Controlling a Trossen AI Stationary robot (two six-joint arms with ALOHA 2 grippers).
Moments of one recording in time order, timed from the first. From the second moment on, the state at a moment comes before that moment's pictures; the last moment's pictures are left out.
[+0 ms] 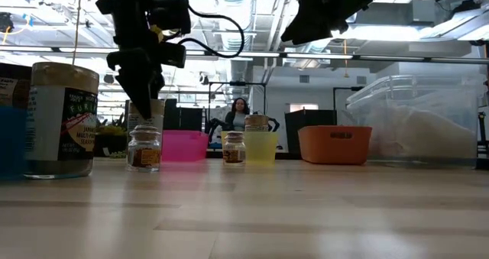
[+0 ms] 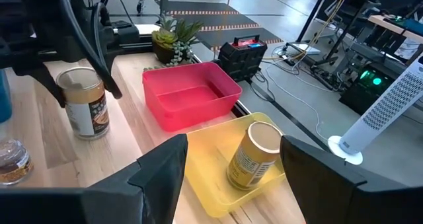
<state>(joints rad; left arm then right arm) 0.25 1.39 0.98 -0.80 -0.08 0.09 0.01 1.28 0.91 0.00 0.66 0.00</state>
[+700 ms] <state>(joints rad) 0.33 1.50 1.27 -0.66 -0.10 0.20 0.00 1.28 0.91 -0.01 0.65 0.03</state>
